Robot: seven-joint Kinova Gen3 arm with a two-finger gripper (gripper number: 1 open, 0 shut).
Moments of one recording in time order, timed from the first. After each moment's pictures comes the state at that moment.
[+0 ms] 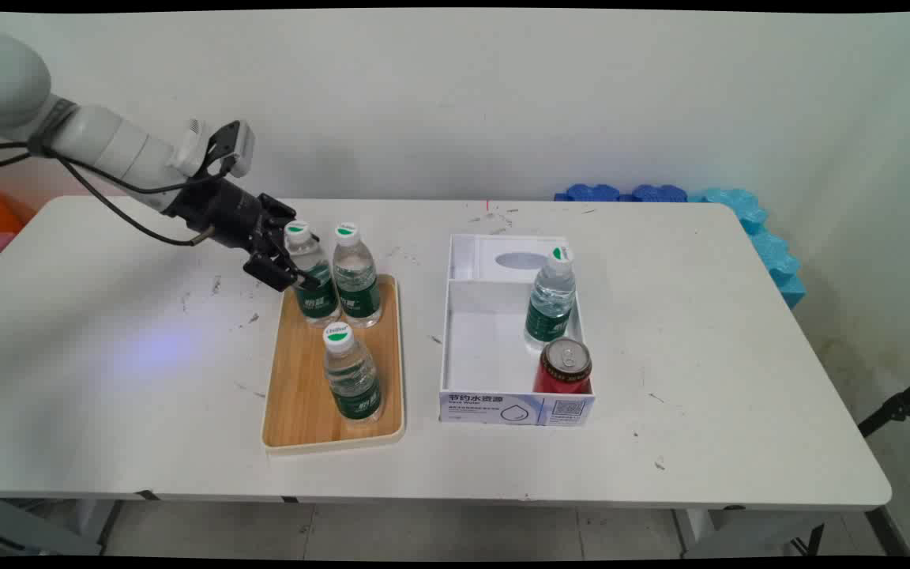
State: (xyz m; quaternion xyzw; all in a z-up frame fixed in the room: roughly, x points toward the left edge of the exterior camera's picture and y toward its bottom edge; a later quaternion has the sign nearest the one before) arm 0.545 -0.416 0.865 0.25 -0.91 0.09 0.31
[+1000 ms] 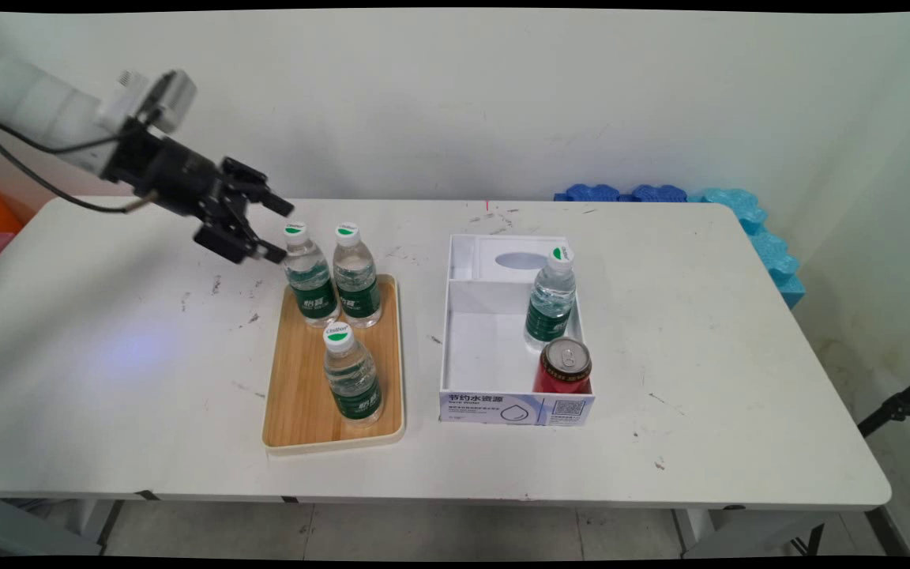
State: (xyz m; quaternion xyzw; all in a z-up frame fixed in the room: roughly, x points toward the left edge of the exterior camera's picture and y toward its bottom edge) arm 0.581 -0.388 0.927 0.21 -0.90 0.10 0.36
